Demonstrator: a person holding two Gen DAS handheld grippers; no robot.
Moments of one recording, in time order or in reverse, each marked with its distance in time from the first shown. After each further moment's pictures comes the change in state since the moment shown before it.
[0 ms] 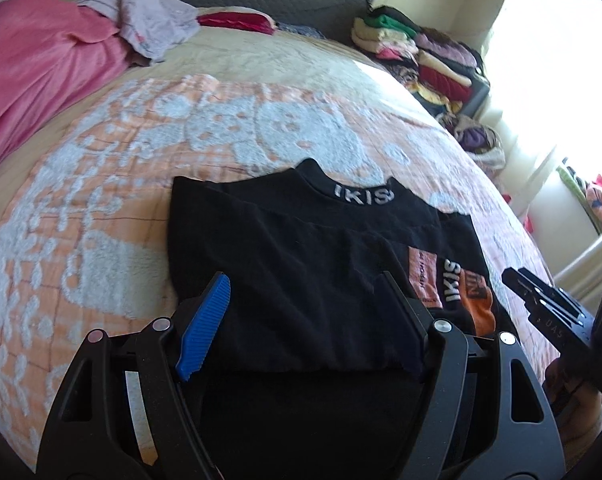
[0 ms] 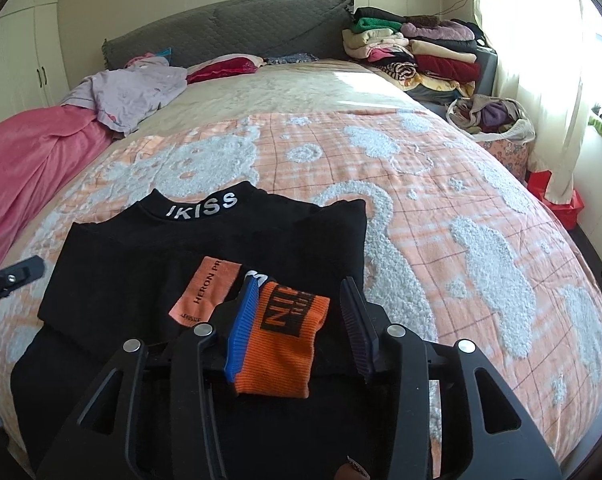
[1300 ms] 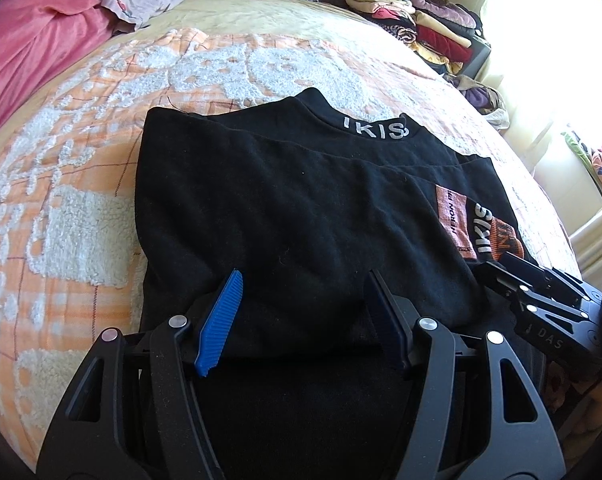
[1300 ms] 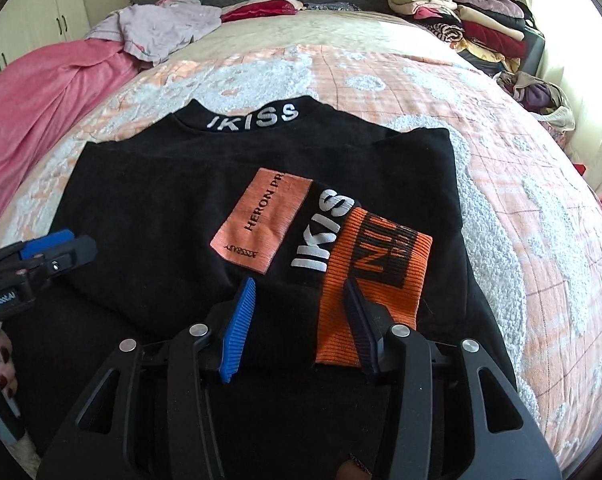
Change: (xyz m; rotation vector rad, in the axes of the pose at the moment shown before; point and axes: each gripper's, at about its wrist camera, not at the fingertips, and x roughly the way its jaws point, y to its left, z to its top) left arm 0.037 0.009 -0.031 0.035 0.111 0.018; right arm 0.047 0.044 -0.026 -0.082 0.189 0.064
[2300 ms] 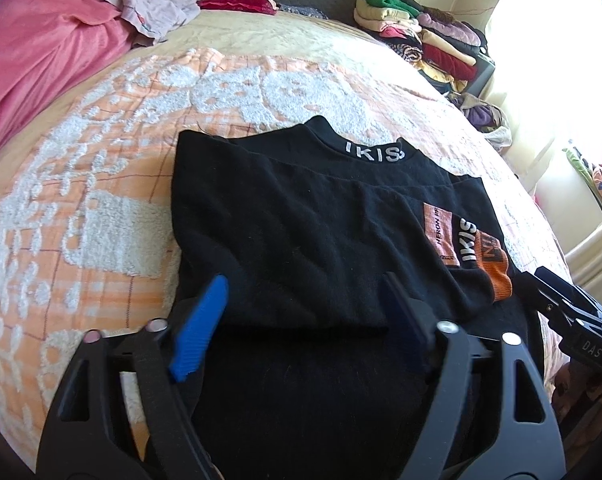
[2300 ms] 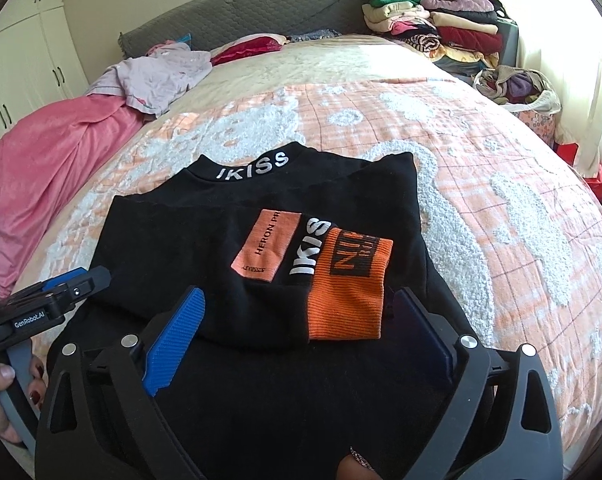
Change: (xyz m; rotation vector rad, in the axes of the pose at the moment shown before) left arm -0.038 -0.002 -0.003 -0.031 -0.058 0.025; right arm -0.061 -0.014 -0.008 0.114 -0.116 0.044
